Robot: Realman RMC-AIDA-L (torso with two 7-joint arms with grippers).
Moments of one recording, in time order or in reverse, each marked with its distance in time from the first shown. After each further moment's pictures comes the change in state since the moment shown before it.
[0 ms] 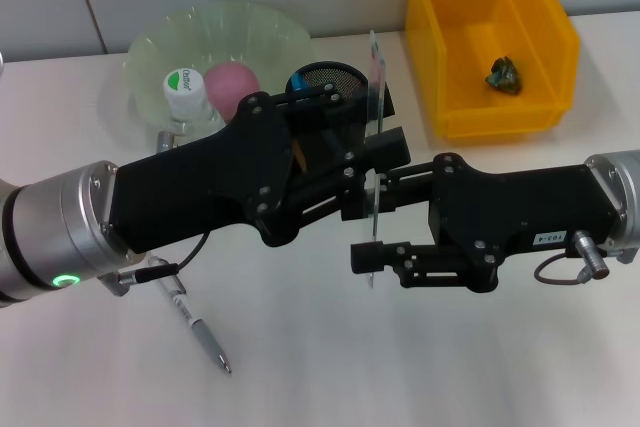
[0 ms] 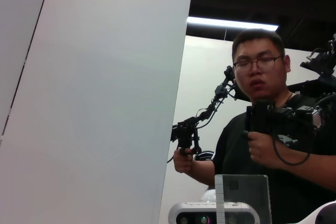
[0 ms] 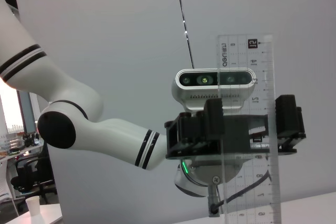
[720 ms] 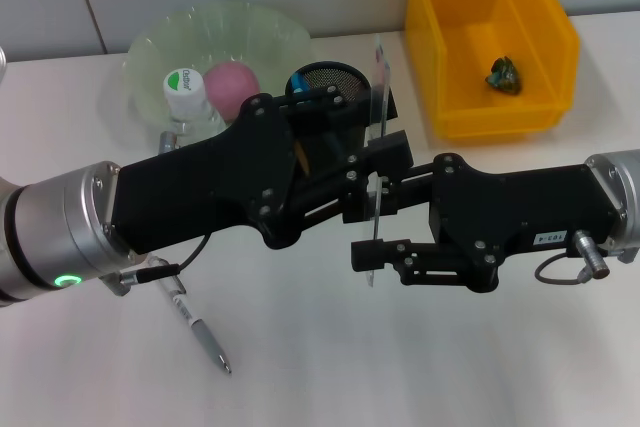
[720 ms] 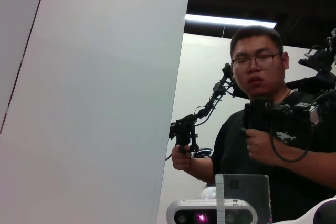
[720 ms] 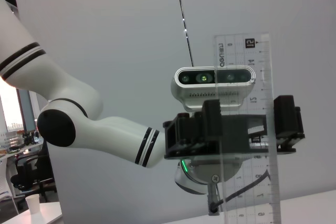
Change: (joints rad) left arm -0.003 -0.003 -0.010 0.001 0.018 0.002 0.000; right arm 0.000 0.000 0.000 -0.005 -0.001 0.001 0.005
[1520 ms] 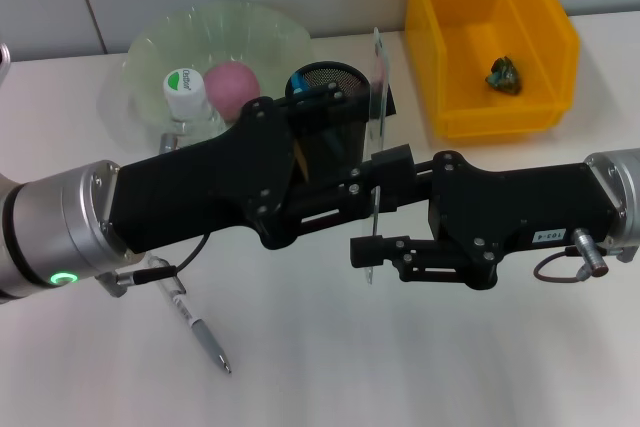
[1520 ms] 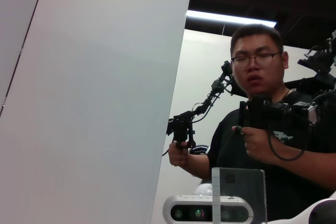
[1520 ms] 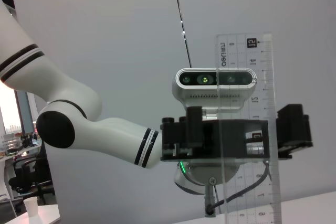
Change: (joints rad) left arm -0.007 0.007 -0.003 -0.002 0.009 0.004 -0.039; right arm 0.000 0.000 0.001 0.004 0.004 0.003 0.000
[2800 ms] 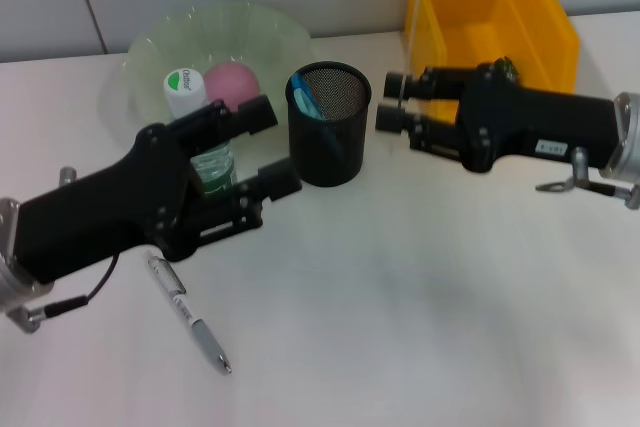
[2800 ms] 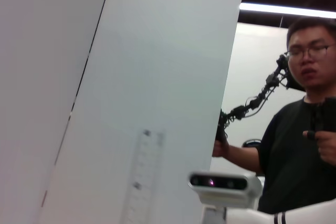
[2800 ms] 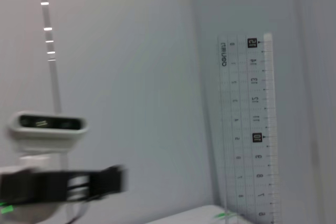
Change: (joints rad) left arm 0.128 0.050 -0.087 0.008 0.032 0.008 -0.001; right arm -0.020 -0.001 0.141 -0.006 0.057 0.228 -0.021
